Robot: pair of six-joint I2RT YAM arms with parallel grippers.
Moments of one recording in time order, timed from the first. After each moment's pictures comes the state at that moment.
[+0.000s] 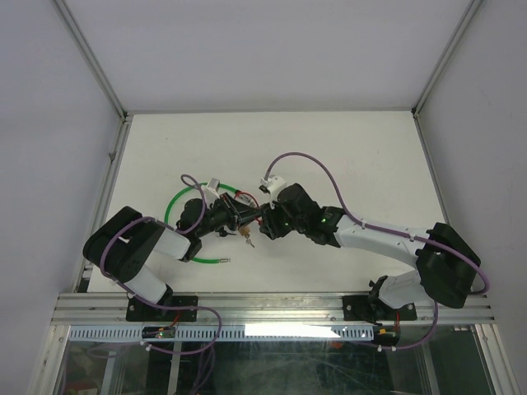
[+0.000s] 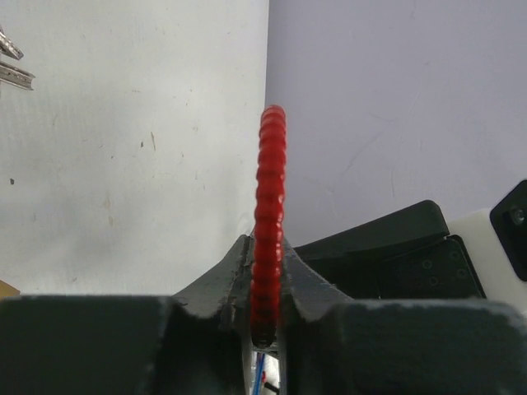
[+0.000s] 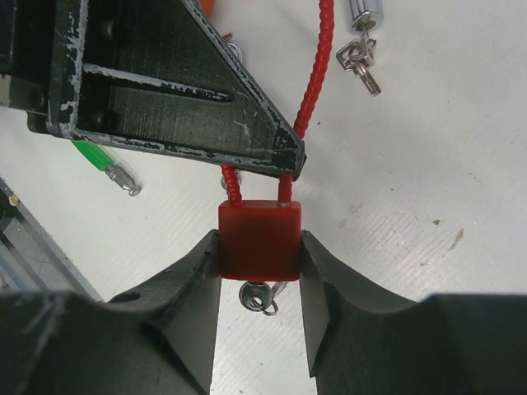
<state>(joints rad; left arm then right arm) -0.53 1.60 0.29 1.16 0.45 -1.44 0.97 1.39 0.83 -0.13 -0.02 0.29</state>
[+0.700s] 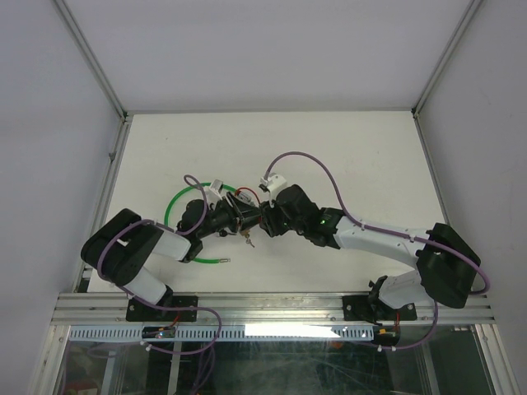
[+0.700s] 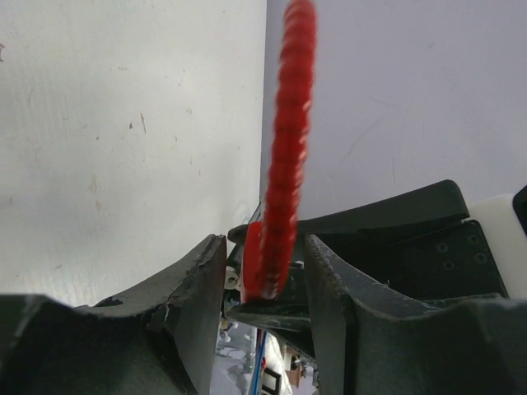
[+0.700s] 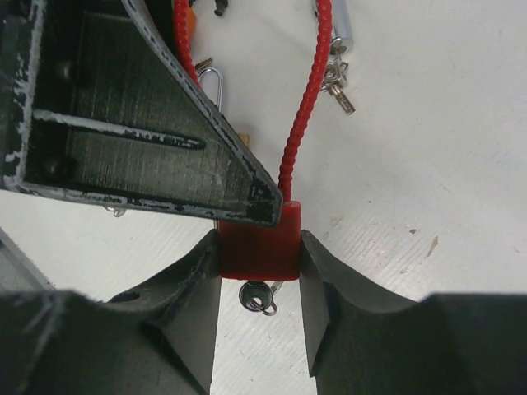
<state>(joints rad) -0.56 1.57 0.29 1.13 0.46 -1.44 0.99 1.39 0.83 -0.10 0.08 0.28</state>
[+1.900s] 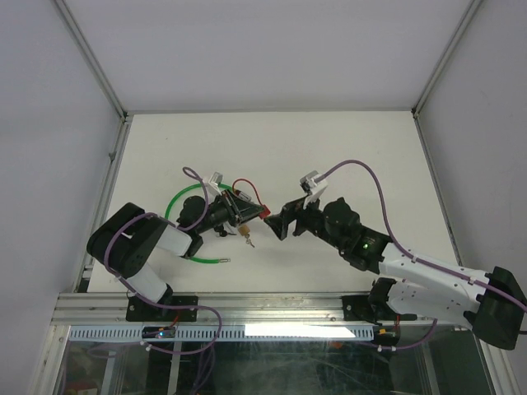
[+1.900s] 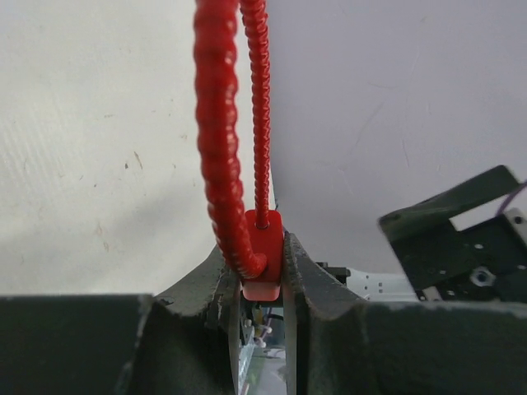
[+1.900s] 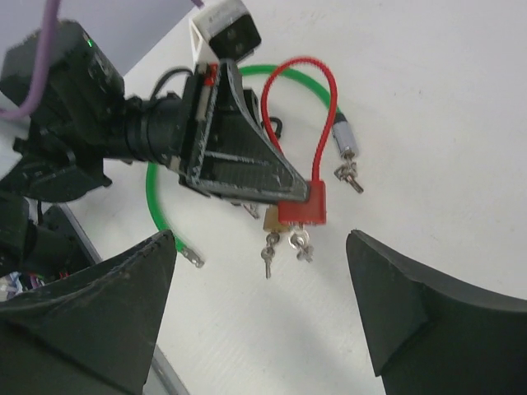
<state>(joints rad) -0.52 1.63 0.32 1.23 0.51 -1.33 0.99 0.96 0.62 0.12 0.13 0.36</state>
